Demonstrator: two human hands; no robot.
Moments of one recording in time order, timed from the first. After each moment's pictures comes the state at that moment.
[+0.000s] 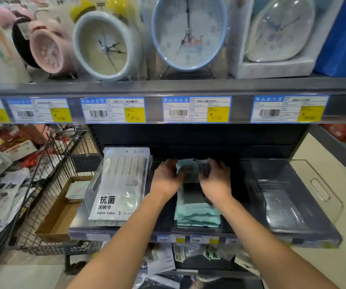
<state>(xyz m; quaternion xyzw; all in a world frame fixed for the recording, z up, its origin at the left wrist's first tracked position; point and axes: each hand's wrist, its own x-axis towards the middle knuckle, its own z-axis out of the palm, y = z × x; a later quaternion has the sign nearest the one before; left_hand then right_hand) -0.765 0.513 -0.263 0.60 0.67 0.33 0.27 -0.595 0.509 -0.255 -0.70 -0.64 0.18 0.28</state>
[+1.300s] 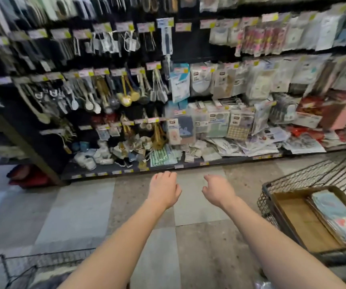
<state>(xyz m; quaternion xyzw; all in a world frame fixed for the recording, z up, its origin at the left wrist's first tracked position) -1.266 -0.069 -0.315 0.12 0.99 0.02 0.03 -1.272 0.134 -0.338 -0.01 -0.98 0.18 -0.12</state>
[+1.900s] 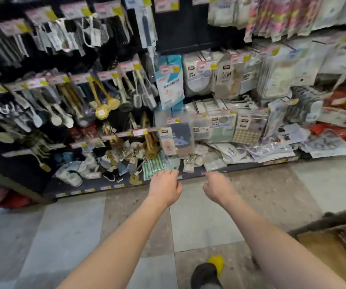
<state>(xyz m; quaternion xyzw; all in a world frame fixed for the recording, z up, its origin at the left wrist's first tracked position) -1.583 0.000 -0.361 0.11 0.99 0.04 0.08 -1.589 0.197 -0.399 -0.04 -0.97 0.20 -0.14</state>
